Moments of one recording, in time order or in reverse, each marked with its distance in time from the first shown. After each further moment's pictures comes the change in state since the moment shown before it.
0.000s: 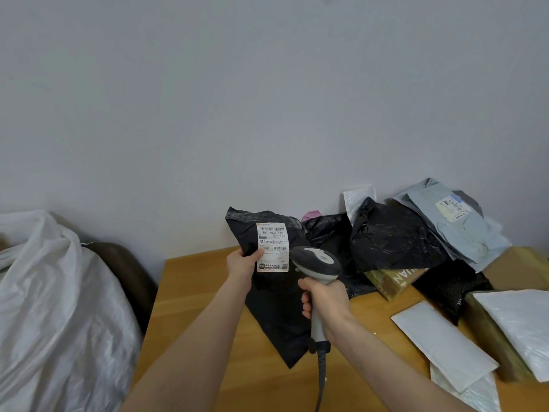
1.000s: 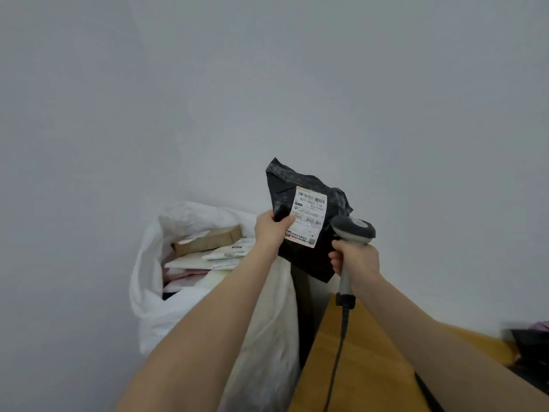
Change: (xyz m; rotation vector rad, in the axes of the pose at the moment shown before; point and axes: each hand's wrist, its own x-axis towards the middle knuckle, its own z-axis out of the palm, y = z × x) left_hand -0.015 0.204 -0.315 0.108 0.467 0.441; right_hand -0.032 -0.063 0.332 -0.032 -0.433 -0.245
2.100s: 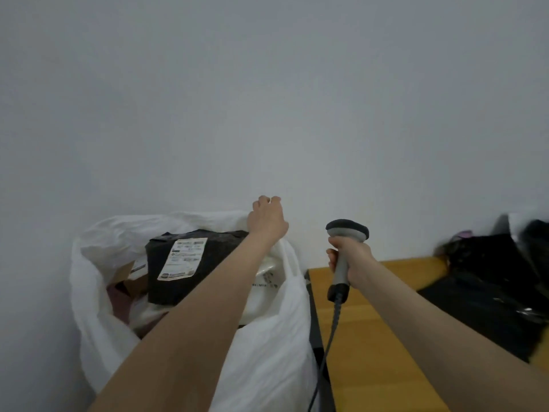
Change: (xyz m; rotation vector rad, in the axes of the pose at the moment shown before) left_hand 0.132 -0.046 -0.068 1.001 -0.514 0.533; right_hand 0.010 0.065 0.138 0.165 0.439 0.241
